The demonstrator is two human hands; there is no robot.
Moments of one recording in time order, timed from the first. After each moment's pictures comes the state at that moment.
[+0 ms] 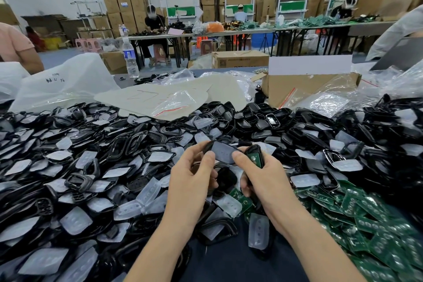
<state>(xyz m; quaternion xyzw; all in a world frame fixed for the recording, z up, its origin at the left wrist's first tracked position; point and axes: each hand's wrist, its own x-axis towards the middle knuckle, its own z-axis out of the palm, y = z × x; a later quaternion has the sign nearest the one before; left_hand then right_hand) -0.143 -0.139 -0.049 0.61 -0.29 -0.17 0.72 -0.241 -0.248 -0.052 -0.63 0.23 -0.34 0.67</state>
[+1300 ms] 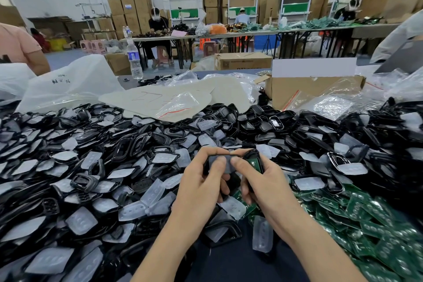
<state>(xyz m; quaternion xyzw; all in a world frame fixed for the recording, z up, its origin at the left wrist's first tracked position) -0.148 -0.132 -0.041 0.63 -0.38 -0.18 0.65 -0.241 -0.243 -0.053 -0.63 0.18 -0.32 0.69</state>
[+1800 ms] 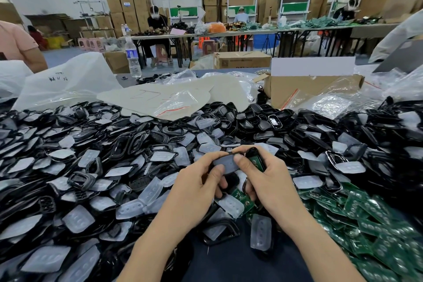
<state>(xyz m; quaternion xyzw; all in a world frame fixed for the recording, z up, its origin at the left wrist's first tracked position) -0.132 -0.126 -0.047 0.70 -0.46 -0.15 0.52 -0.249 -0.249 -0.050 -0.71 0.21 -0.35 0.57</state>
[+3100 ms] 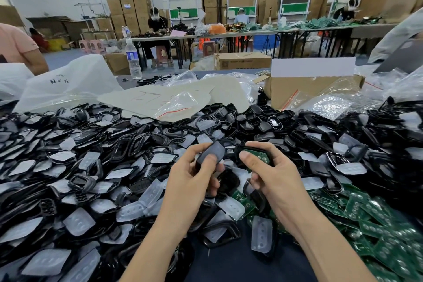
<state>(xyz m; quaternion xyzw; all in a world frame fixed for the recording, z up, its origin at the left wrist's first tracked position) -0.133 -0.132 -0.045 0.59 -0.33 -0.21 0.71 -0.248 -0.254 -0.045 -0.56 0.19 -0.35 0.72</state>
